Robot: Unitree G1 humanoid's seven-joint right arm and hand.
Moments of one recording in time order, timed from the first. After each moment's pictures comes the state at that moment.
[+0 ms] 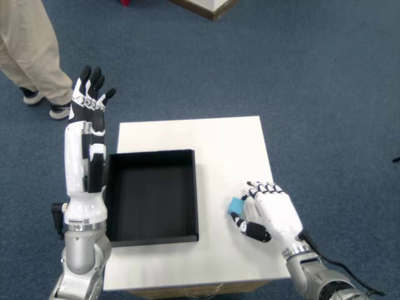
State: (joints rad) arm -0.47 -0.21 0.37 1.47 -1.05 -0.51 -0.89
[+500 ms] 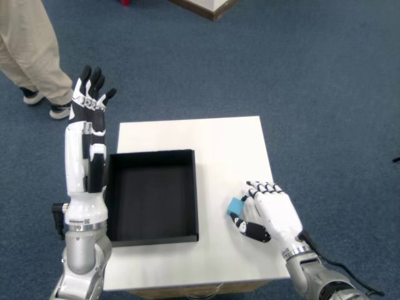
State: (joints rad) arm -0.47 -0.21 0.37 1.47 -1.05 -0.51 -0.90
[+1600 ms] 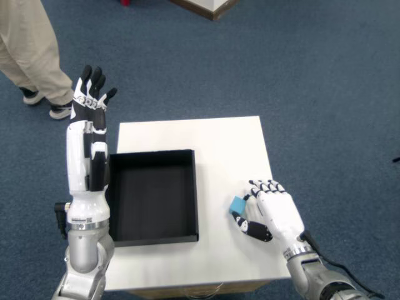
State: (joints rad) arm -0.46 -0.21 0.33 1.47 -1.05 -0.52 -0.90
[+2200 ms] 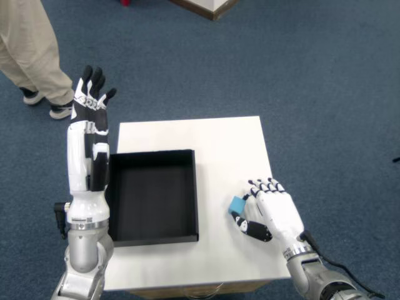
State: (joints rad) arm -0.46 -0.21 0.33 1.47 -1.05 -0.53 -0.90
